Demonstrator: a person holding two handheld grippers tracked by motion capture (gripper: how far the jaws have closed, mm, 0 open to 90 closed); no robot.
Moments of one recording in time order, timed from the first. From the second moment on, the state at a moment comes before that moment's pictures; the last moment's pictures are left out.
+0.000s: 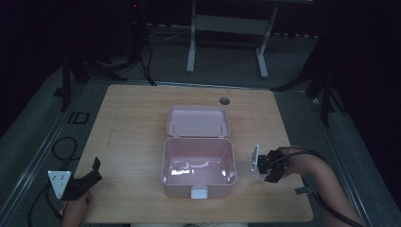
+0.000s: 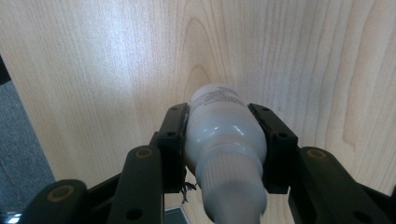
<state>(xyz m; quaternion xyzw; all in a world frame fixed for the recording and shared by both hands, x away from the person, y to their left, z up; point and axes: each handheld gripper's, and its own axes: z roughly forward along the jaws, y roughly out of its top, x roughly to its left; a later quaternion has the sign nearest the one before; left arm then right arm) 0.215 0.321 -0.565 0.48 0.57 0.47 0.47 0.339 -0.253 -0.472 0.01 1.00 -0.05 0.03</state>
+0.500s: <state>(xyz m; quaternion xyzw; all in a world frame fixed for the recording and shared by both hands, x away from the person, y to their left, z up) 0.215 0.321 -0.565 0.48 0.57 0.47 0.47 0.331 -0.244 -0.442 0.02 1.00 -0.06 0.02</state>
